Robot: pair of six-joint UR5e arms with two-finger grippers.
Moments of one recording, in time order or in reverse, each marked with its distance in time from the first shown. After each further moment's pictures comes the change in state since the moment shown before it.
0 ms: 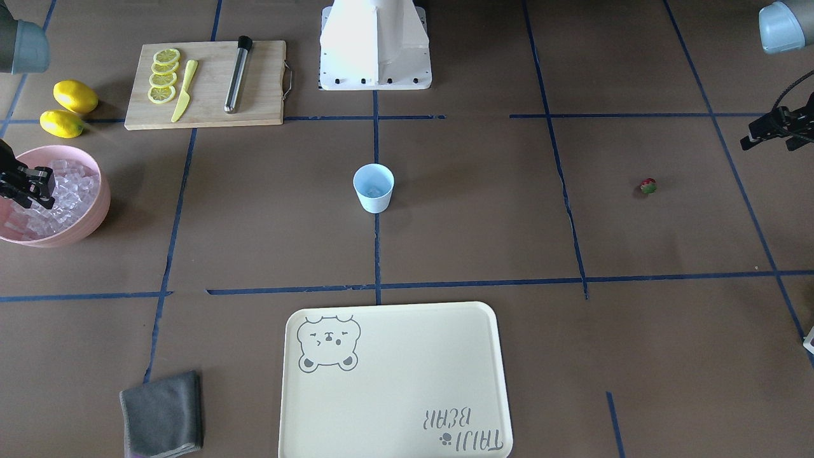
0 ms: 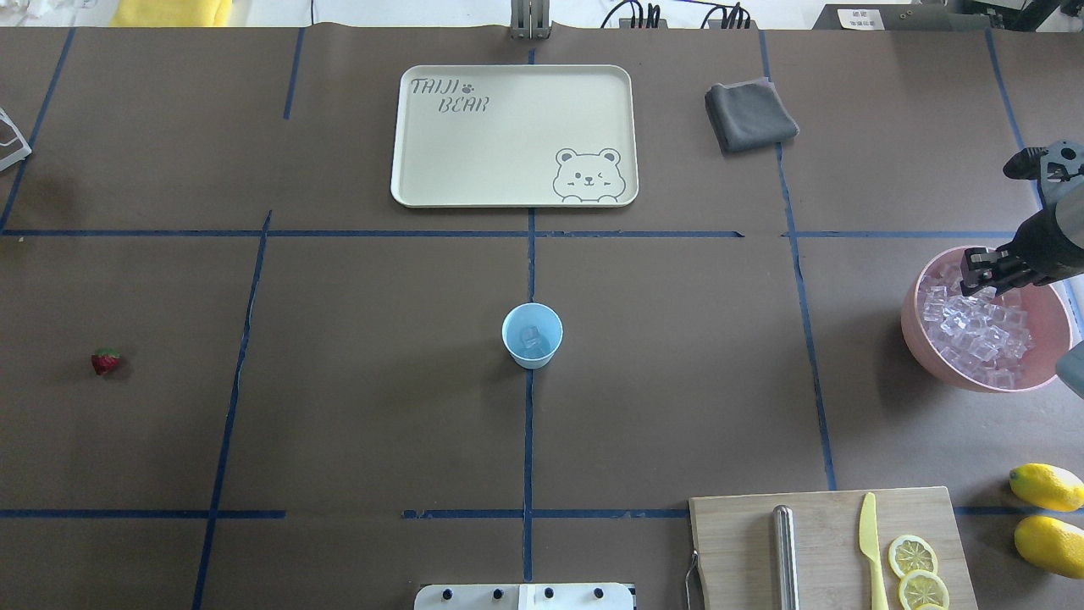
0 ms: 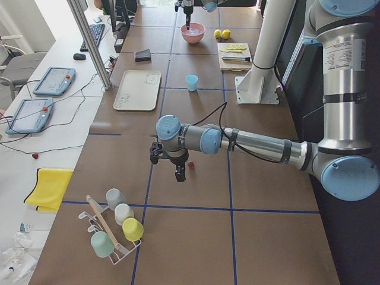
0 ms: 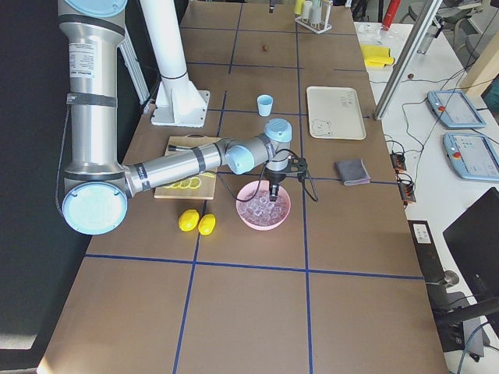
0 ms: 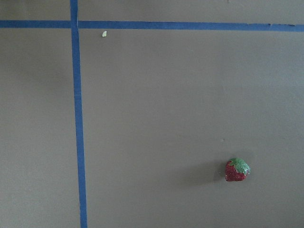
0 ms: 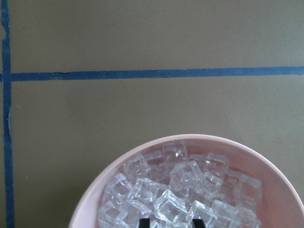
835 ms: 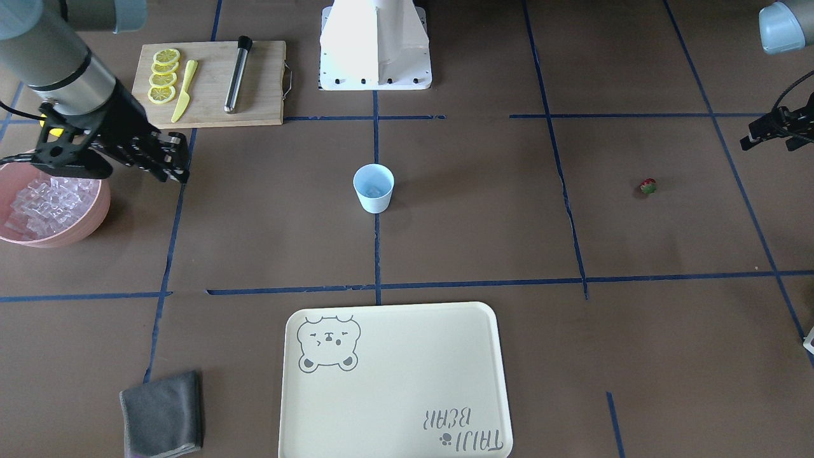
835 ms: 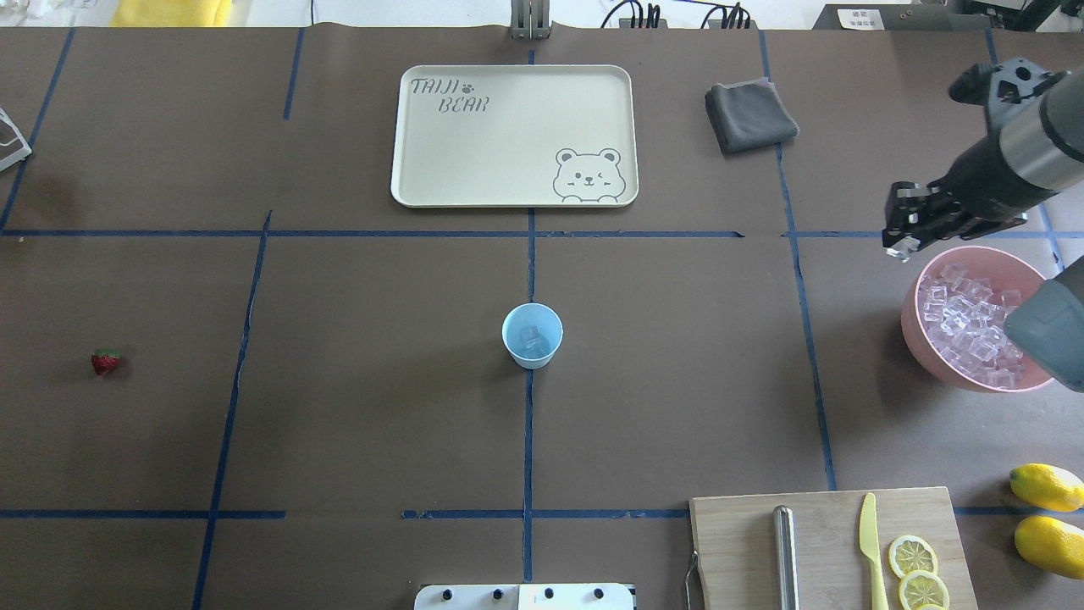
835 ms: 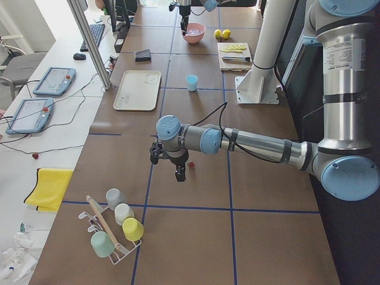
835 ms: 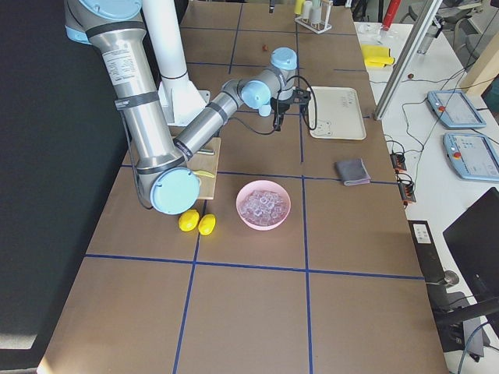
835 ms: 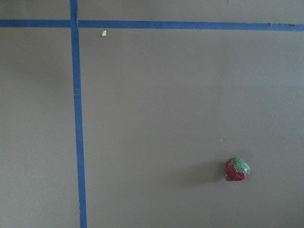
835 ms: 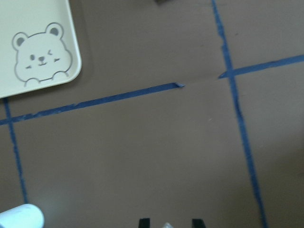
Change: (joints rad) left arm 0.000 0.001 0.000 0.000 -0.001 0.000; right arm -0.205 0.411 0.085 -0.186 0.046 0.509
